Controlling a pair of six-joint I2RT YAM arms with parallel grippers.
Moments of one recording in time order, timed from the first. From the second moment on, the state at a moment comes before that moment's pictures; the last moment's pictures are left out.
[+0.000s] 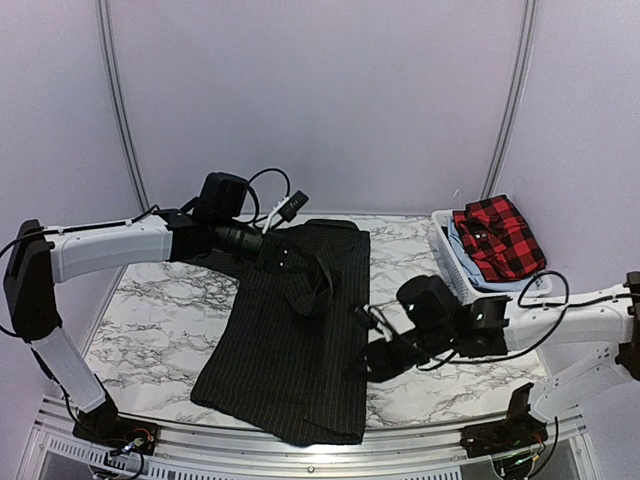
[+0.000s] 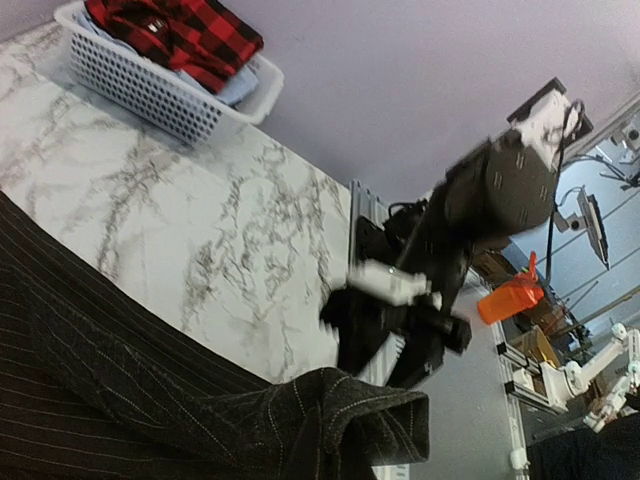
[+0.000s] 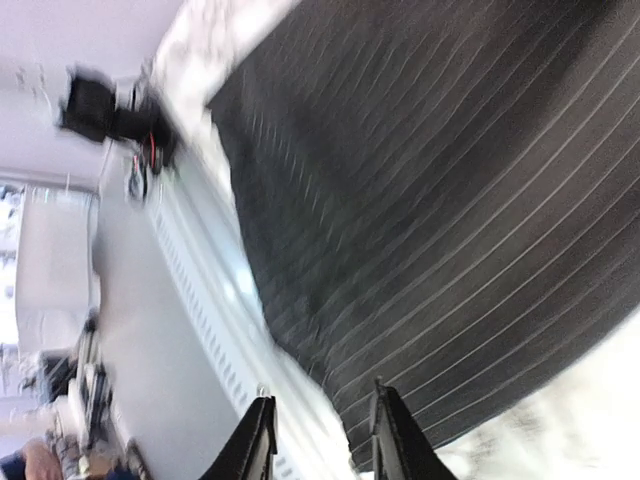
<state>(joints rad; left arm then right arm) -0.70 1.67 1.29 -0.12 0.92 -0.27 1.05 1.28 0.66 -0.15 -0.45 0.65</state>
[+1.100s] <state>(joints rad) -1.06 1.79 1.28 -0.33 0.84 -0.13 0.79 1.19 0.74 -0.35 -0.09 0.64</state>
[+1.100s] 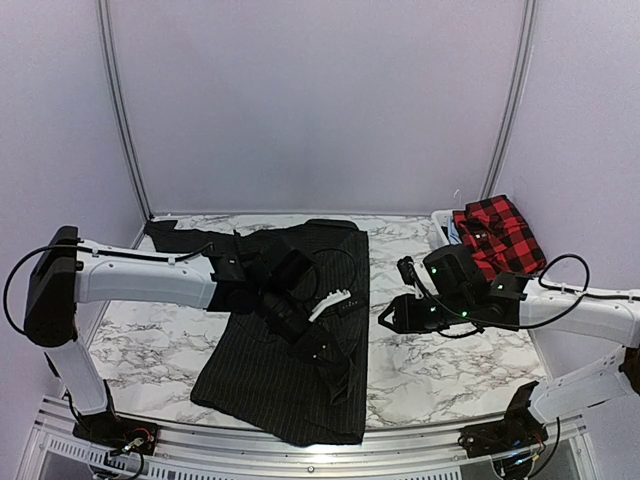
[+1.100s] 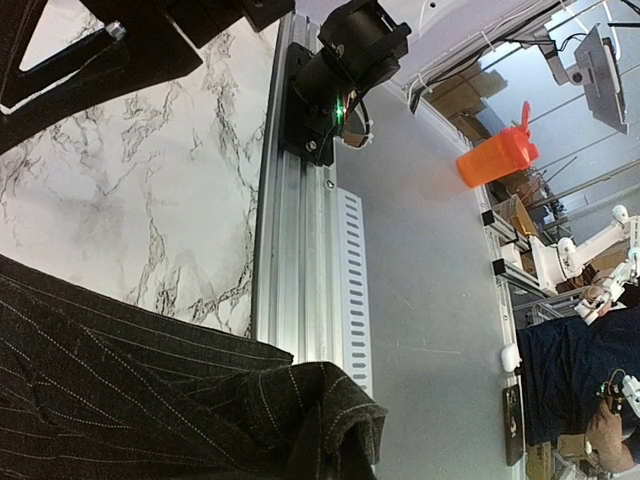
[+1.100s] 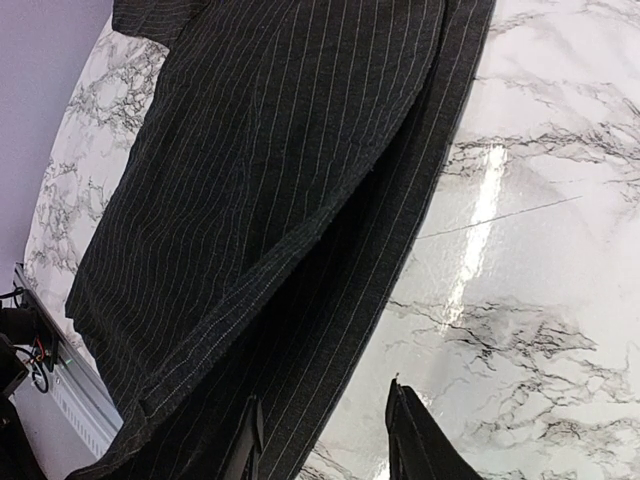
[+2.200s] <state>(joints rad) -0.85 1.84 1.16 -0.28 0.44 -0.46 0.99 1.26 0.74 -0.37 -0.19 0.55</state>
